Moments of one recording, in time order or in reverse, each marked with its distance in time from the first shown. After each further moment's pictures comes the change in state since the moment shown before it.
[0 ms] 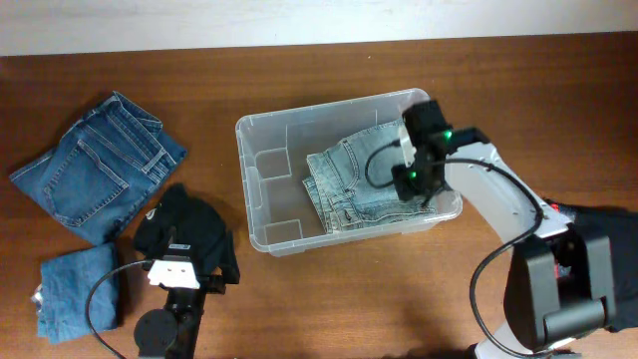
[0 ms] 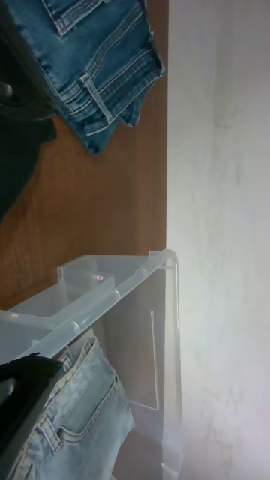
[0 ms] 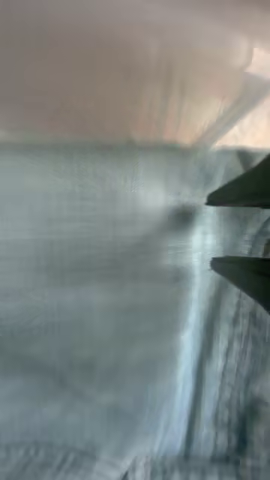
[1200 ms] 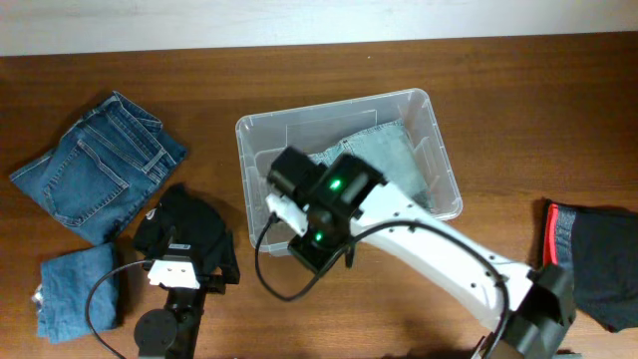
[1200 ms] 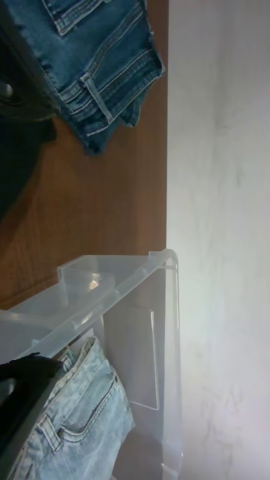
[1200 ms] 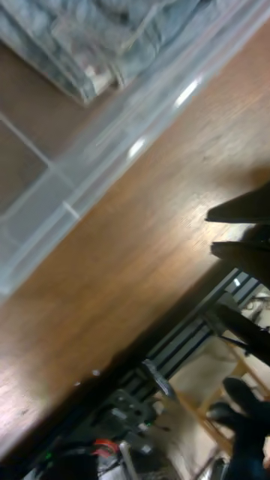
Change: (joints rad) left arm 0.000 0.001 0.000 0.000 0.000 0.000; right arm 0.626 -0.008 0.307 -0.452 -0.213 -0.019
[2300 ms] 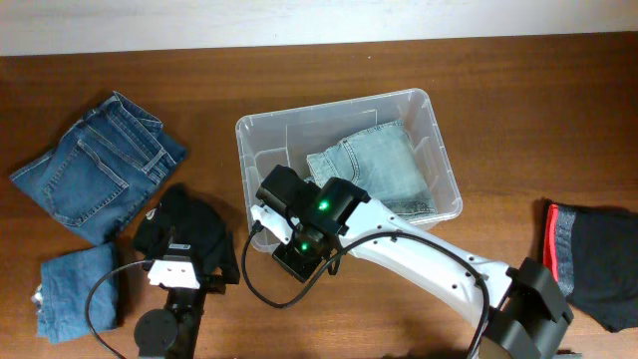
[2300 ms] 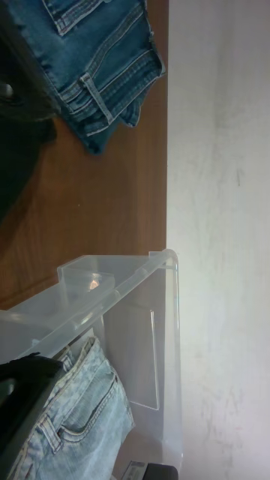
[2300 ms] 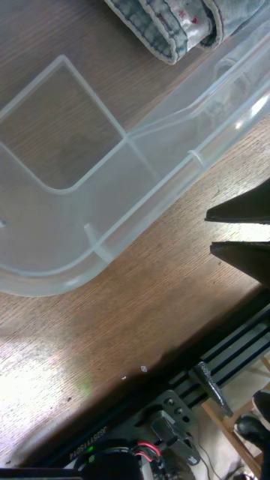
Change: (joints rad) left arm 0.000 0.000 0.000 0.000 0.000 0.000; right arm 0.039 0.000 -0.167 0.313 -0.034 0.001
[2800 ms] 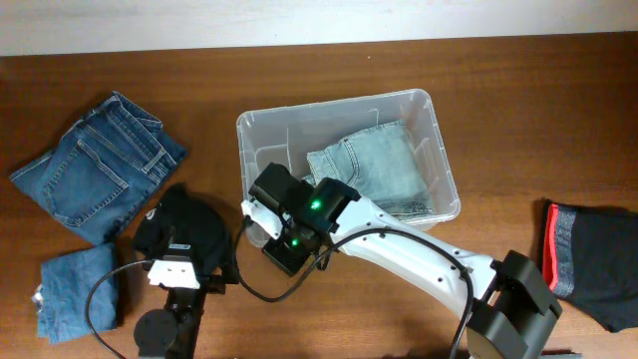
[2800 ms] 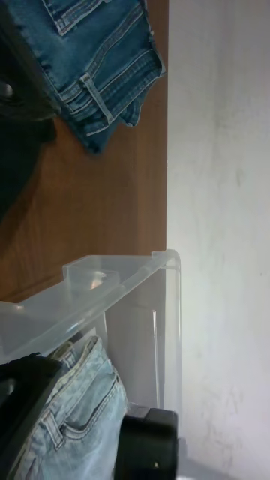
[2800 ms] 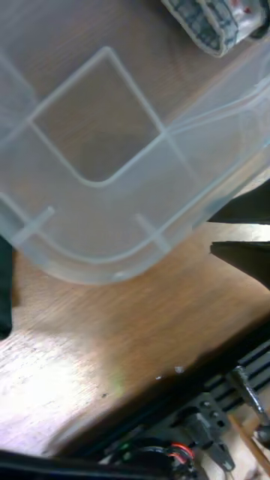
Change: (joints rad) left arm 0.000 0.000 0.000 0.000 0.000 0.000; right arm 0.002 0.044 -0.002 0.117 -0.010 0.000
